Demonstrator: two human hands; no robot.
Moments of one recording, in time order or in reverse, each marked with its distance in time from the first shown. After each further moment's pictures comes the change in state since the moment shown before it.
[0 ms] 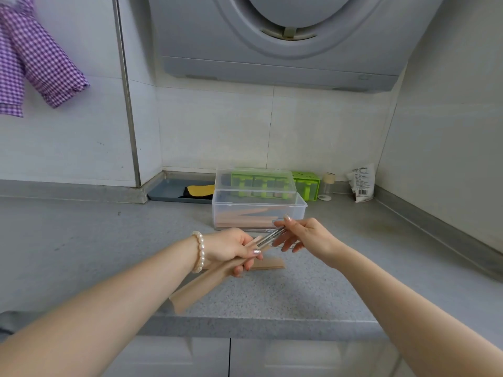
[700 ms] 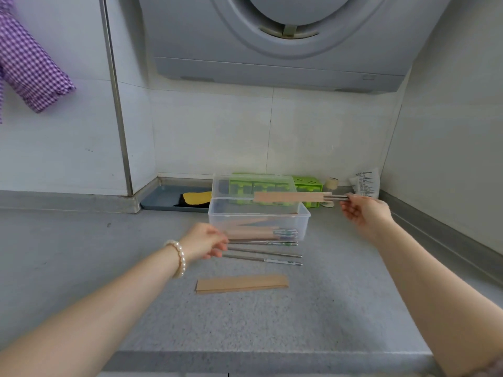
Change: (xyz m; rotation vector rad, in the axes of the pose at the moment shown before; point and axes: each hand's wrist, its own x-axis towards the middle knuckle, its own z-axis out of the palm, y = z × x) left_hand 0.026 -0.018 -0.054 0.118 0.549 -0.025; right_hand 0.062 0.031 -0.113 0.798 0.682 0.105
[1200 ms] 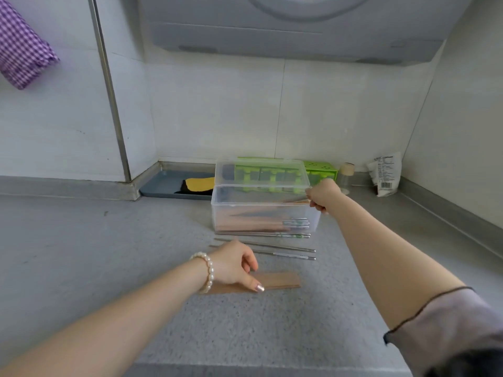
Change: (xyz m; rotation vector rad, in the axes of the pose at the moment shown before) left_hand 0.025 -0.023 0.046 0.452 -0.300 0.182; right_hand 0.050 0.051 0.096 -1.090 -0.066 0.034
